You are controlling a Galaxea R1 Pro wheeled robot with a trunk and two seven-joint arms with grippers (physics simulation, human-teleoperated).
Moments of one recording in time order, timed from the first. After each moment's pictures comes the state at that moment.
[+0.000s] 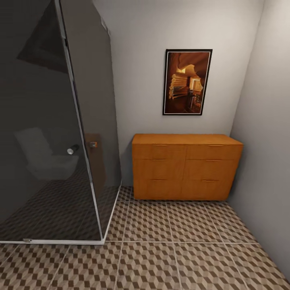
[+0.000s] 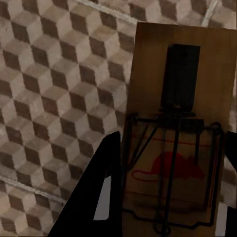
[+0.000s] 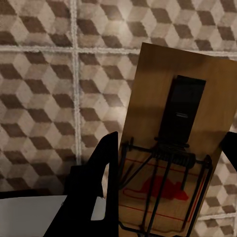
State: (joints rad) left arm -0.23 0.10 1.10 -0.02 -0.75 -0.06 -0.02; right arm -0.37 -0.04 0.30 0.03 -0.27 0.04 -0.10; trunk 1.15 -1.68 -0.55
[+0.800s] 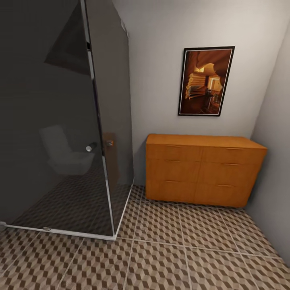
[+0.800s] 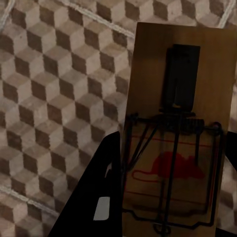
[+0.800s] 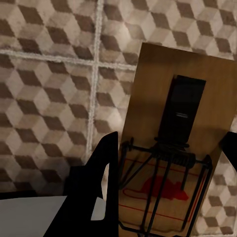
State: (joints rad) left arm -0.23 0.07 1.10 -0.02 -0.75 -0.17 -0.02; right arm -0.37 -0.04 0.30 0.03 -0.26 0.03 -0.10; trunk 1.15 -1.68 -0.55
